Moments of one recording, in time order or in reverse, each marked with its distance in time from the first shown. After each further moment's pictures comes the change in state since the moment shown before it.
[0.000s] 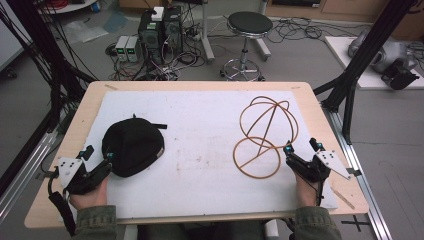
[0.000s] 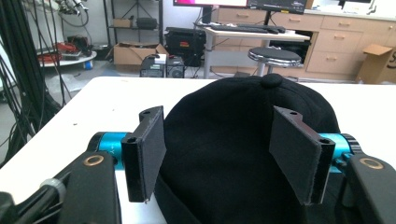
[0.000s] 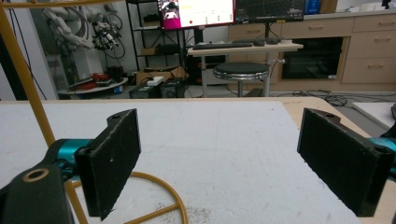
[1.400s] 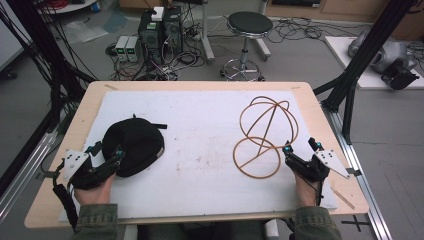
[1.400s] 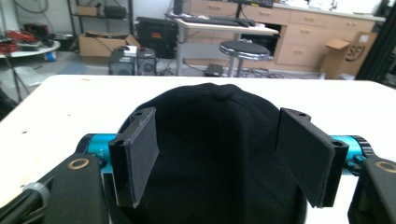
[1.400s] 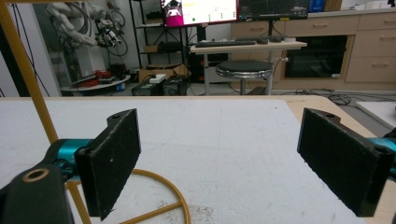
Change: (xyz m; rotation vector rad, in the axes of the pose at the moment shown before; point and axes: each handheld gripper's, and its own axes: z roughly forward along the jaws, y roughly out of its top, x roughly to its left) left arm -0.017 0.017 0.008 0.047 -0.130 -0.021; right arm 0.001 -0.001 0.001 0.013 0.012 0.000
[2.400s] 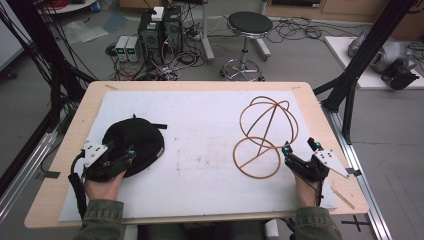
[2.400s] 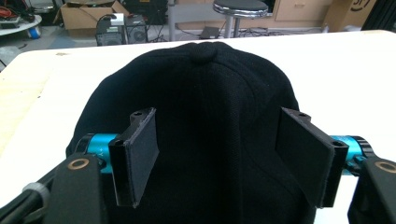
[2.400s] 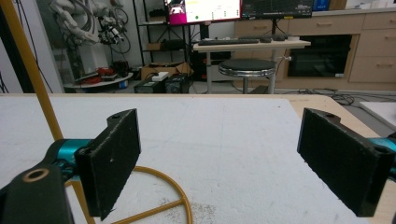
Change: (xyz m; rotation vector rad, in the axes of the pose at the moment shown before) left arm -0.008 -0.007 0.030 0.158 -0.015 0.073; right arm 0.000 0.000 0.000 0.009 0.012 -0.008
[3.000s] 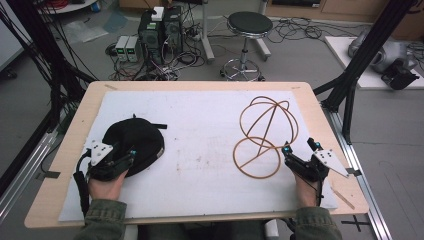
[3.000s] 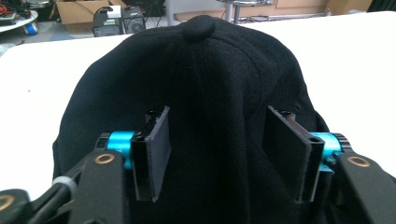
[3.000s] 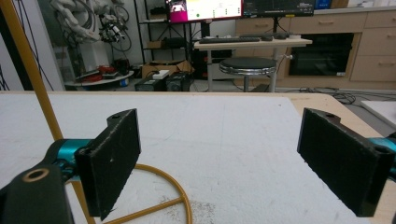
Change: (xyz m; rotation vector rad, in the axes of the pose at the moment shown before) left arm -0.002 -0.008 0.011 0.034 -0.002 0.029; right arm -0.001 -0.001 0.001 0.008 0.004 -0.002
